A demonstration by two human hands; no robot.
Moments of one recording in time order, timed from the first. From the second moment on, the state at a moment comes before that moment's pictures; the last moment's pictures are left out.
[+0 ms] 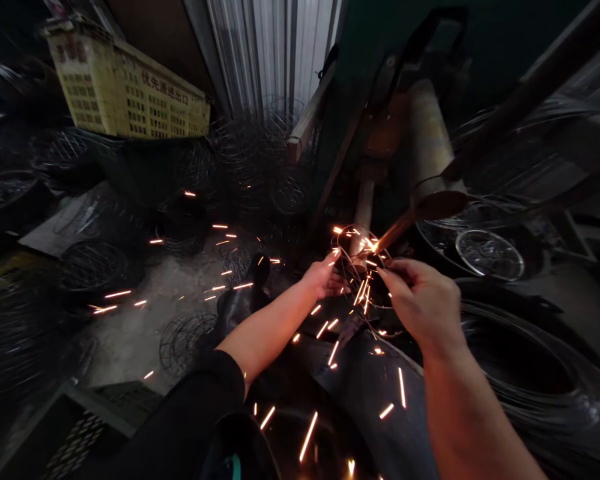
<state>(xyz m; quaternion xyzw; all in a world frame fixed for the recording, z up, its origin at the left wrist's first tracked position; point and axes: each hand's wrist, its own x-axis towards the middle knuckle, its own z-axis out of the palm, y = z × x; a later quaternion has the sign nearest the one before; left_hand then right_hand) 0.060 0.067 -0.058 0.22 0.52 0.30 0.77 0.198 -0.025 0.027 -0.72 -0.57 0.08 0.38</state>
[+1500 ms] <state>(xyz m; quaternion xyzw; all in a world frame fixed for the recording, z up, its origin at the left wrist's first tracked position) 0.050 0.036 -0.079 0.63 0.39 0.46 0.49 0.213 -0.090 0.004 -0.70 -0.54 0.14 0.44</state>
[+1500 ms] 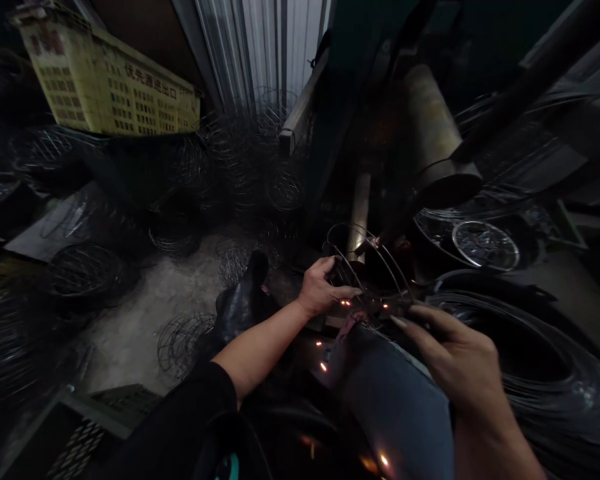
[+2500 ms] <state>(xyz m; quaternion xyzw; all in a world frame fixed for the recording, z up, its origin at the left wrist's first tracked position) 0.055 0.056 -0.075 0.35 0.42 0.42 0.73 0.235 -0.073 0.001 -0.69 -0.54 0.23 0.42</state>
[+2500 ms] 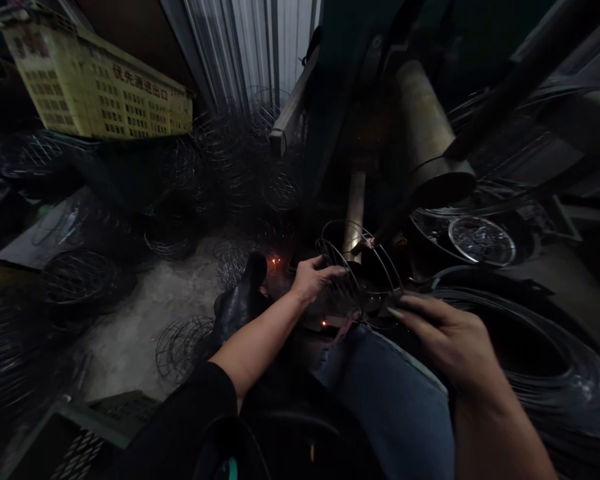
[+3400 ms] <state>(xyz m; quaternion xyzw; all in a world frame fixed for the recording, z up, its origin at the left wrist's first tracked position) 0.057 0.079 -0.074 0.25 0.50 0.36 0.75 0.214 0.009 0.031 -0.70 -0.57 0.23 0.37</state>
